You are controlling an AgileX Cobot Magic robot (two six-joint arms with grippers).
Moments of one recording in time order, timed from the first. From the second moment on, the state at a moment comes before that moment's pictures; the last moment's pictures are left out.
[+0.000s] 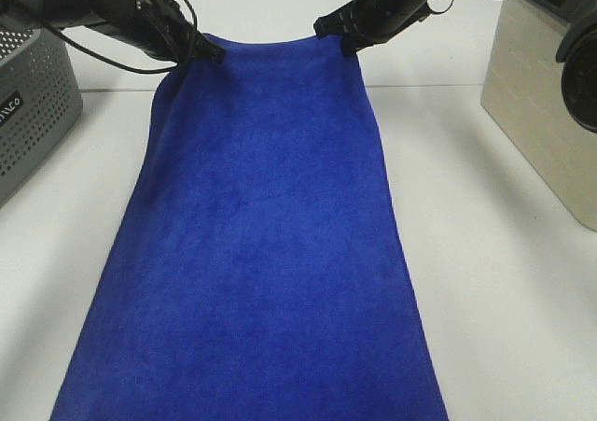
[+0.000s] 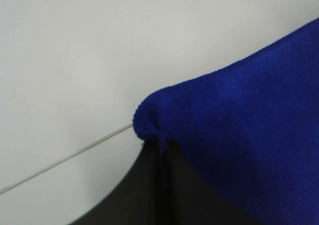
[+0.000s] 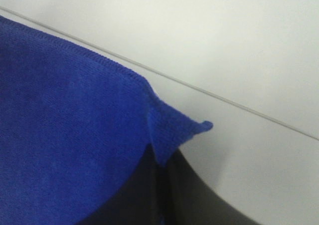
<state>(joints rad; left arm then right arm) -0.23 2.40 -1.97 -0.27 0.28 0.42 0.27 2.55 -2.41 0.25 0.77 -0.25</state>
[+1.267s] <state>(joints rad) -0.23 2.55 -1.97 -0.26 0.00 0.44 0.23 2.67 -2.41 0.29 0.56 -0.26</state>
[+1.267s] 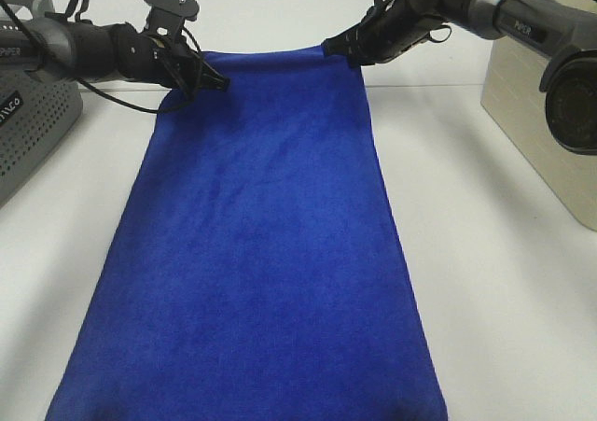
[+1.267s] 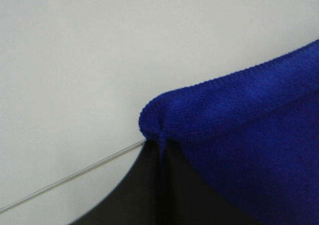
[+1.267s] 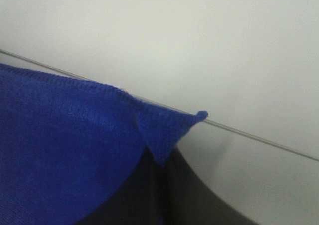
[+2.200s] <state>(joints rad) -0.23 2.59 -1.97 -0.26 -0.15 0.43 0.22 2.70 -2.41 0.38 0.48 -0.31</state>
